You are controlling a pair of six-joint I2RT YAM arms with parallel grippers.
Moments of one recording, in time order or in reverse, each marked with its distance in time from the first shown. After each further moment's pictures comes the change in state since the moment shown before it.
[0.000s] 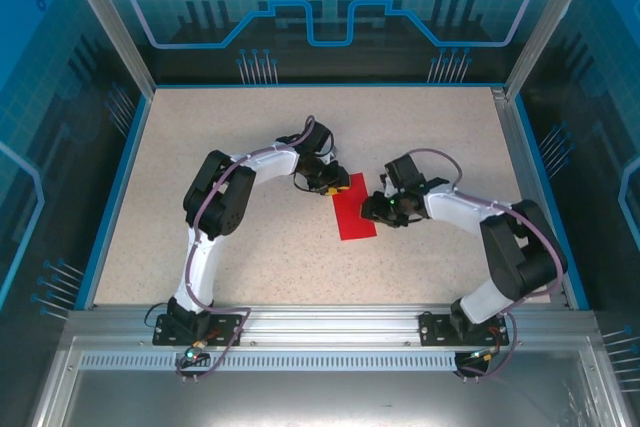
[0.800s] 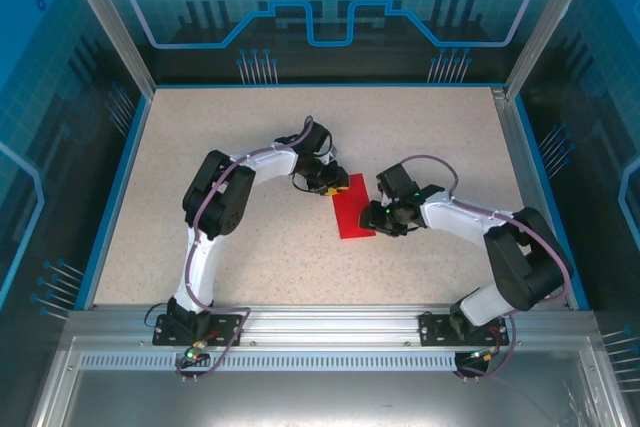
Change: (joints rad) left arm 0.006 0.000 -0.012 0.016 0.021 0.000; right arm 0.089 -0.041 -0.010 -0.047 0.105 0.066
